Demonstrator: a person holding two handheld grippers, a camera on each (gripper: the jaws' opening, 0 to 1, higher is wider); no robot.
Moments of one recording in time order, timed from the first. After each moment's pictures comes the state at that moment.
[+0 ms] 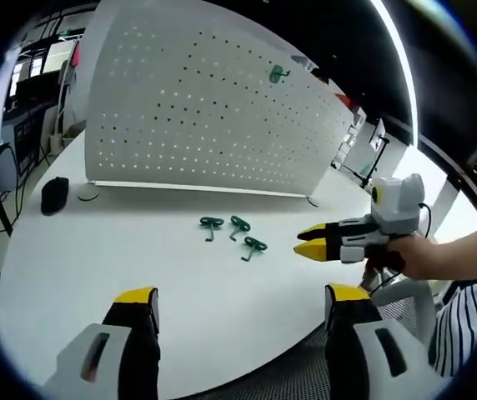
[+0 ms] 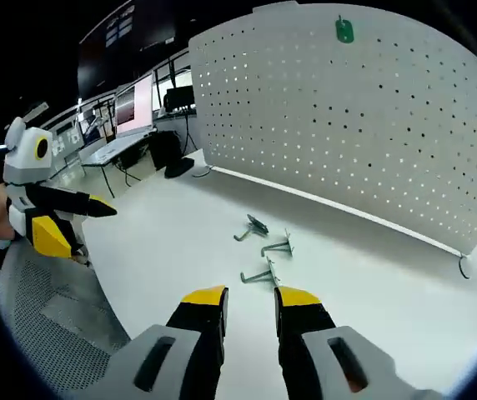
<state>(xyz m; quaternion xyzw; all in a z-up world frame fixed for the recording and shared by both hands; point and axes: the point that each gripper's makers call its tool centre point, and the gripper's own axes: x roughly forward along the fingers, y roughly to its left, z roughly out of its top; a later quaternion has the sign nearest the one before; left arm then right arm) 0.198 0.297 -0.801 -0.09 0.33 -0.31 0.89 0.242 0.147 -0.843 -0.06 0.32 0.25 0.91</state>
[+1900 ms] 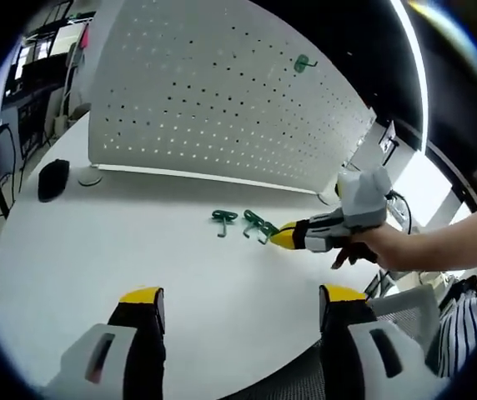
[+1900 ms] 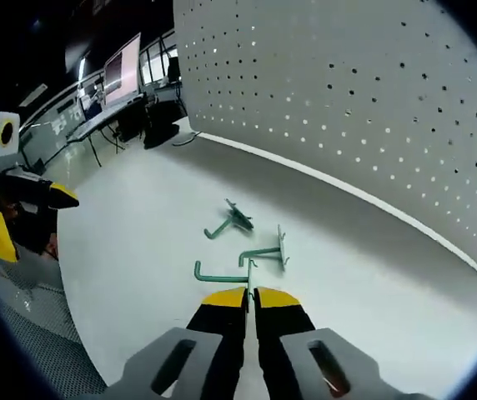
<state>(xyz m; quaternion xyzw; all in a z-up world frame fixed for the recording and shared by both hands) 0.224 0.299 -0.812 -0.12 0.35 -0.30 0.88 0.302 0.151 -0.876 -0.07 0.36 0.25 0.90</state>
